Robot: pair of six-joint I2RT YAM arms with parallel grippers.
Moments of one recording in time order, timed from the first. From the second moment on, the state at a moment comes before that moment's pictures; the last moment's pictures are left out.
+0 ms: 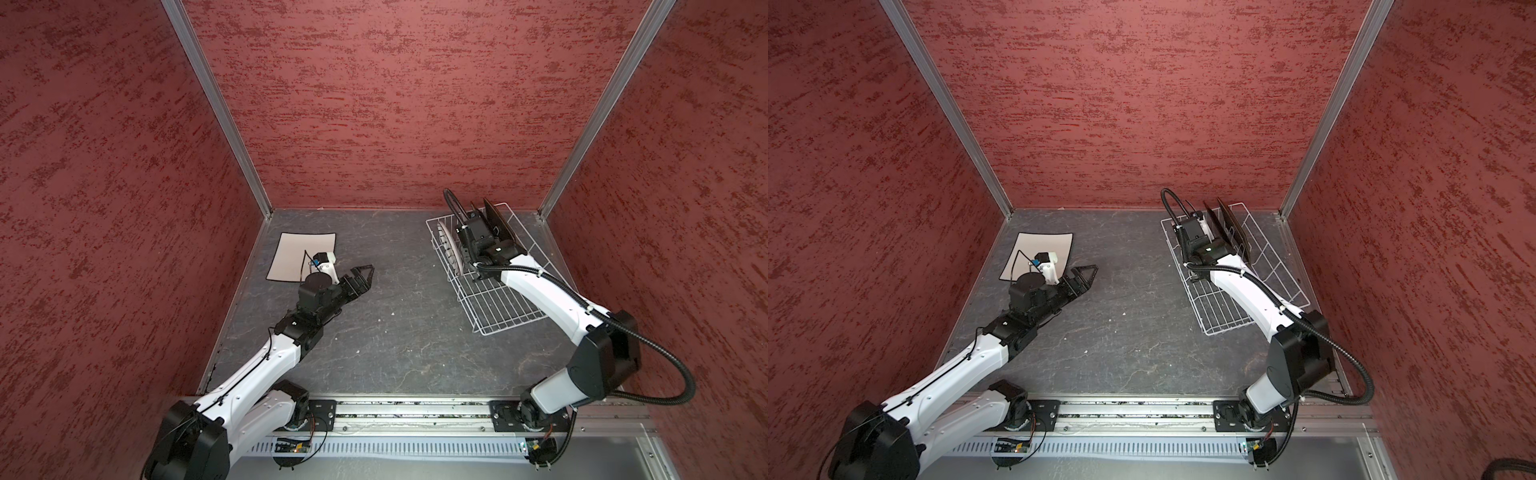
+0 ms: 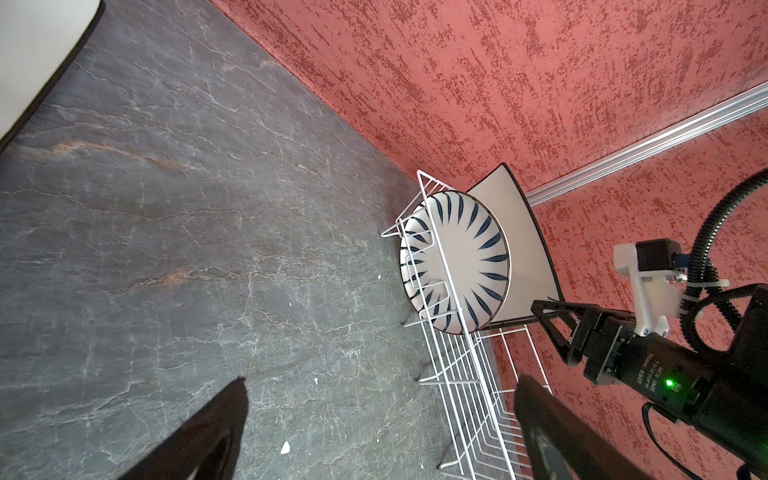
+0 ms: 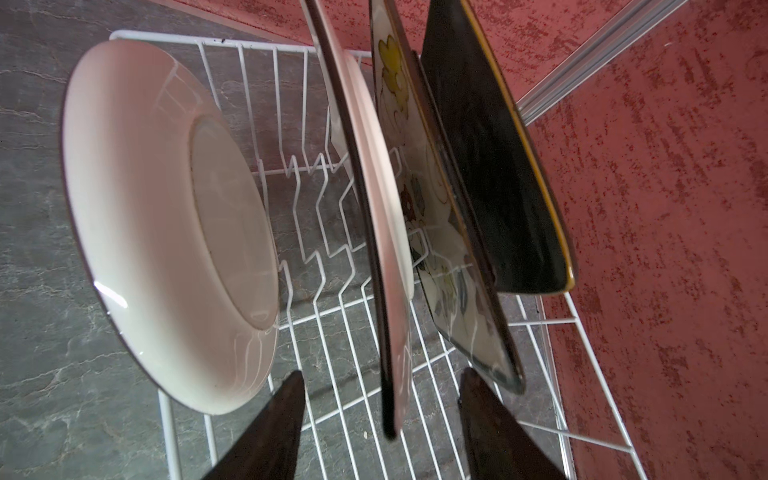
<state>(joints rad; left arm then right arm) -0.42 0.96 0.52 0.13 0.11 -0.90 0.48 1.57 1.35 -0.71 0.64 0.16</state>
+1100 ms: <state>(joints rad) -0.42 0.94 0.52 0.13 0.16 -0.91 0.48 1.65 1.35 -0.59 0.76 0.02</state>
